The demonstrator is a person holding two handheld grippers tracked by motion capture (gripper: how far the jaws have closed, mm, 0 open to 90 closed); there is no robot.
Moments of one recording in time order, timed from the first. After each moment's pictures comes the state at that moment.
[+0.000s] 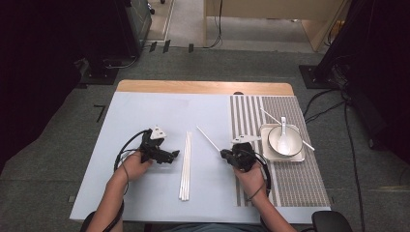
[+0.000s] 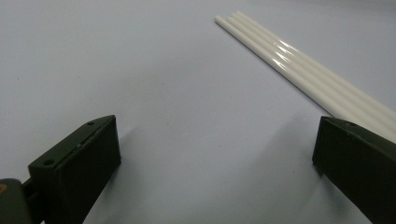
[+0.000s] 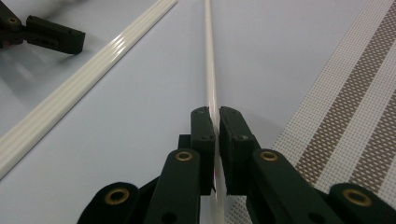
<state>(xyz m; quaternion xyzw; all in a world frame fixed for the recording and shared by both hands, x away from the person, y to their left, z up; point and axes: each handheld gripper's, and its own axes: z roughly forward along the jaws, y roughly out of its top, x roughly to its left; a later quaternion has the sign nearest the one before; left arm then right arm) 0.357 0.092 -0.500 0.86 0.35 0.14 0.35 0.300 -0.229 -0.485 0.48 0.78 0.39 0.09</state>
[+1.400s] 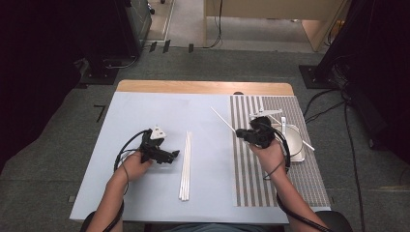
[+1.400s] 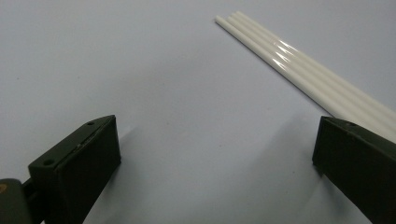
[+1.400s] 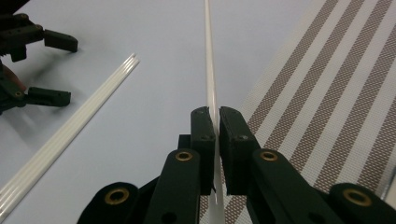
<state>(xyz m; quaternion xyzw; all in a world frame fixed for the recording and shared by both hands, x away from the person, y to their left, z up) 0.357 0.092 -0.500 0.85 0.35 0.14 0.35 0.343 -0.281 -0.422 0.50 0.77 0.39 0.08</state>
